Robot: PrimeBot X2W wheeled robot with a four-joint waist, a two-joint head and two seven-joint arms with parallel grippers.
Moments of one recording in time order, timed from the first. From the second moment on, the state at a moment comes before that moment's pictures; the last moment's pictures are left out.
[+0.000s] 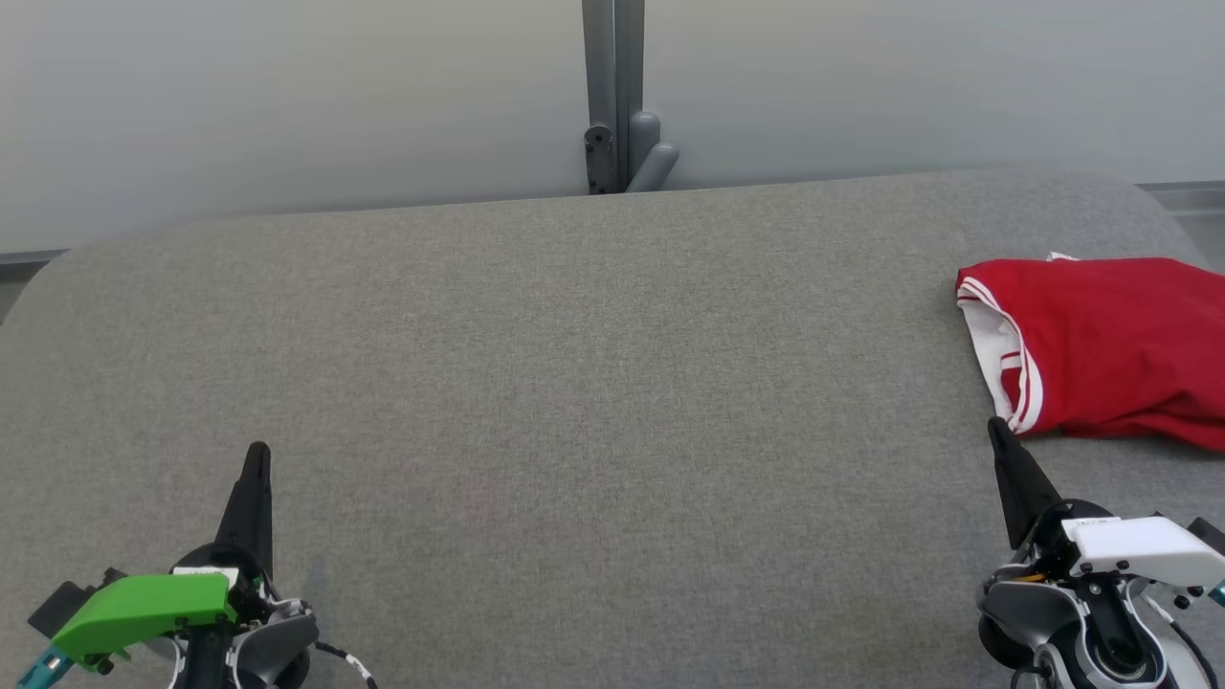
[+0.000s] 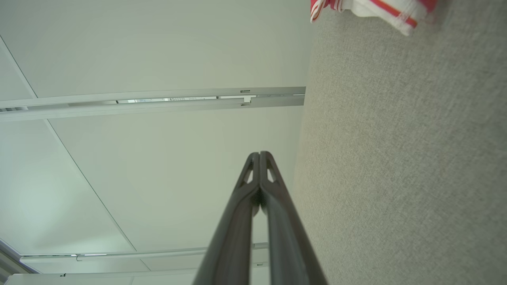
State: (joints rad) left arm -0.10 0.05 0.11 0.24 -1.61 -0.13 0.11; right arm -0.09 -0.05 -0.12 0.23 1.61 0.13 0.11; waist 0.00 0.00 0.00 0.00
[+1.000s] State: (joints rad) left arm -0.10 0.05 0.11 0.24 -1.61 -0.13 0.11; right arm -0.09 -0.05 -0.12 0.23 1.61 0.13 0.11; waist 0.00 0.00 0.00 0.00
